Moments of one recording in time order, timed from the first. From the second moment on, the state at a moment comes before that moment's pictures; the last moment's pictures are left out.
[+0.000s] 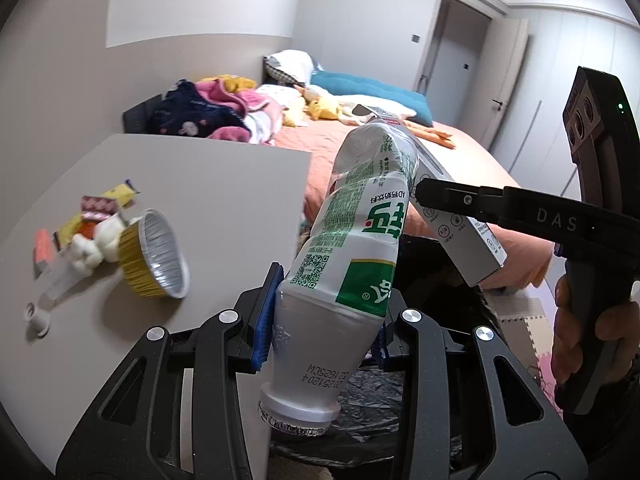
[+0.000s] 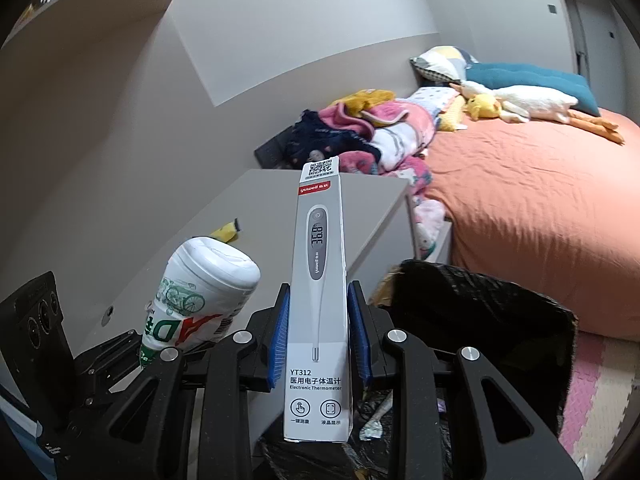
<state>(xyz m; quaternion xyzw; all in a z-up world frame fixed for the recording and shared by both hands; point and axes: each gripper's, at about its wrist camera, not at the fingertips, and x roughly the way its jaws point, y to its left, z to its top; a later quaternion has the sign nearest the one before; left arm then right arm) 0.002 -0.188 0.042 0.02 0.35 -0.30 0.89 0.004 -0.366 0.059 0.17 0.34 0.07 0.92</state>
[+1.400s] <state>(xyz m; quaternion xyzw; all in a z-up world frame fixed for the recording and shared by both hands) 0.004 -0.238 0.021 0.06 0.37 -0.32 0.87 -0.023 -0.452 0.041 0.21 0.33 -0.05 0.92</state>
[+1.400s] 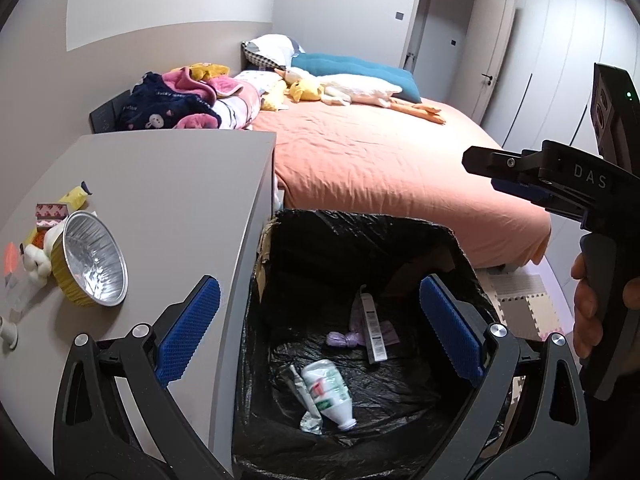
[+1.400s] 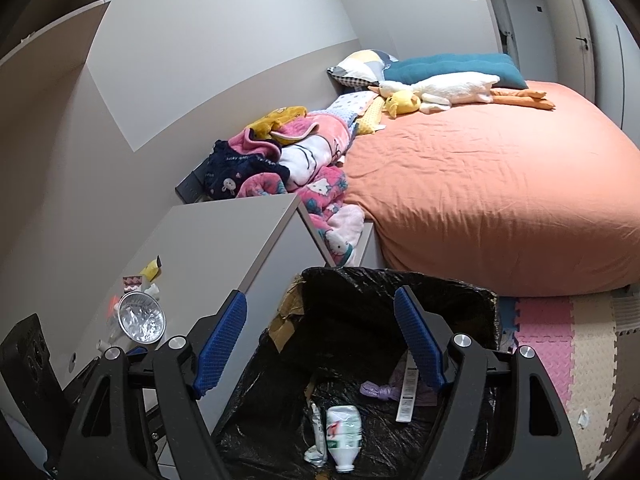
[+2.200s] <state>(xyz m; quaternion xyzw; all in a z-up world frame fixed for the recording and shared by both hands) 0.012 -0.134 0.023 0.02 0.37 -0.22 0.90 0.024 -0.341 0.040 0.16 0.35 0.06 0.92</state>
